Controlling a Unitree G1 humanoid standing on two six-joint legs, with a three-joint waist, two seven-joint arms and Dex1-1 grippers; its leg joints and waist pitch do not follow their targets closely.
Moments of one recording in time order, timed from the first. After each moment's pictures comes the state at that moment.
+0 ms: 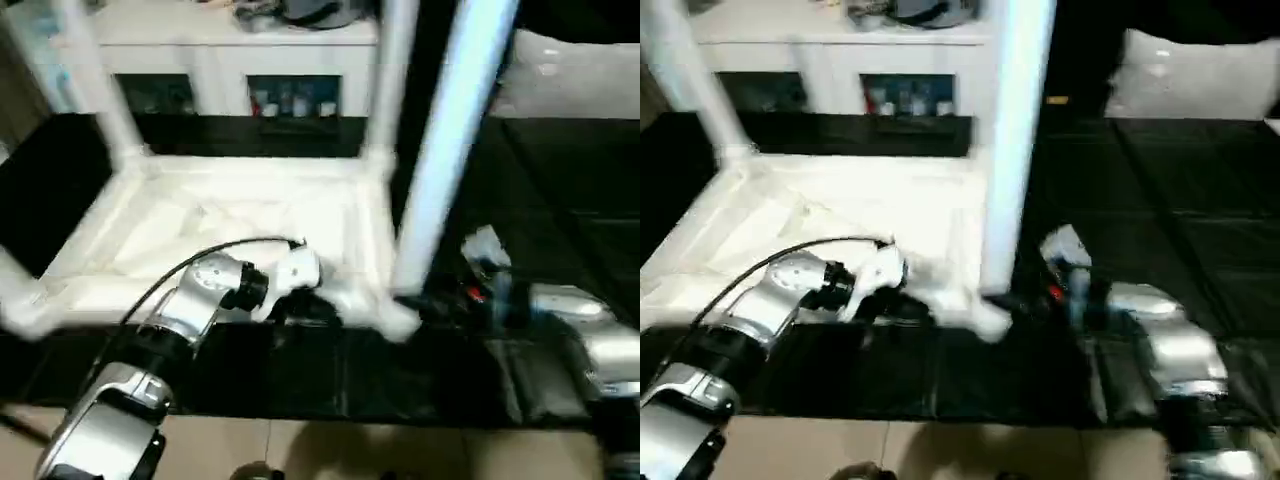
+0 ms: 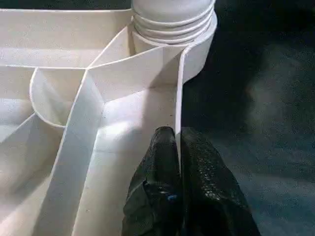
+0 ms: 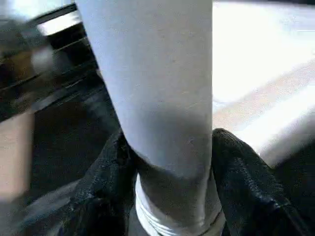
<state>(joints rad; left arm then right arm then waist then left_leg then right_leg) -0.63 0.28 -0.32 0.62 0.04 0.09 -1.15 -0.32 -0.40 0.01 0.18 0.29 0.43 0.96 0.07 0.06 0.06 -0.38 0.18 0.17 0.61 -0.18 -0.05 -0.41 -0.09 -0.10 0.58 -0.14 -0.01</state>
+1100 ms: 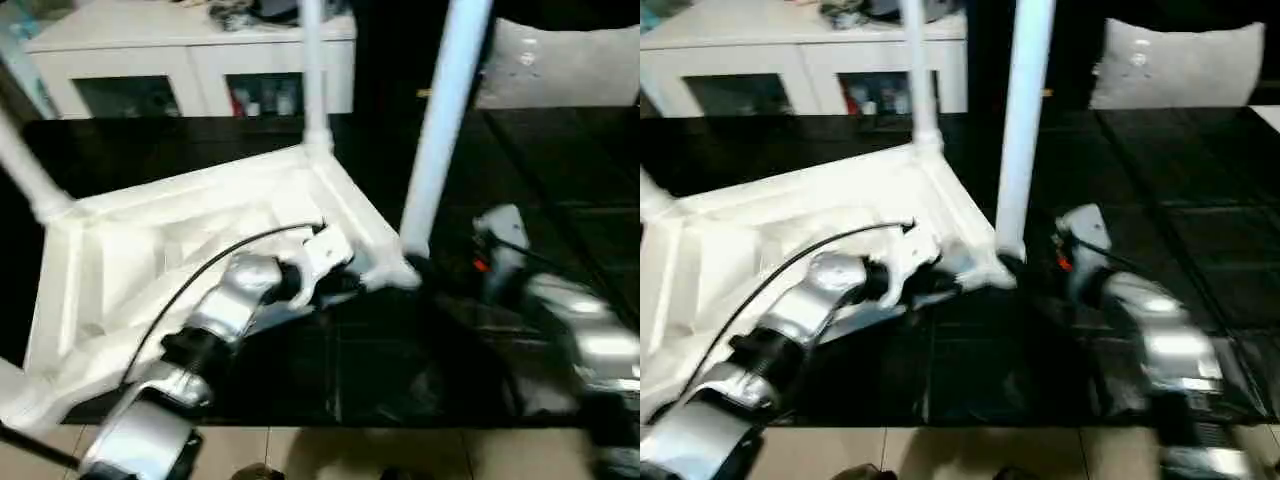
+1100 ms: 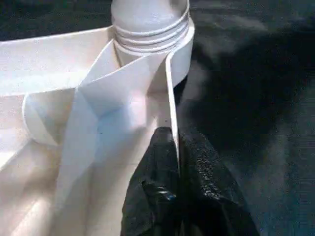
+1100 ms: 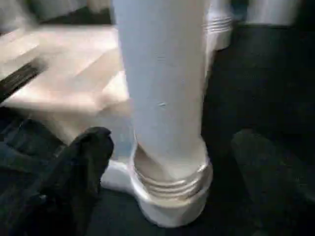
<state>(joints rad) -0.64 0.20 -0.31 0.65 0.06 0.06 -1.00 -0.32 -0.48 -0.05 0.20 0.28 0.35 0.90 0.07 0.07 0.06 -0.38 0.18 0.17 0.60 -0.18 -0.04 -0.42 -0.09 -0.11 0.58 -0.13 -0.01</state>
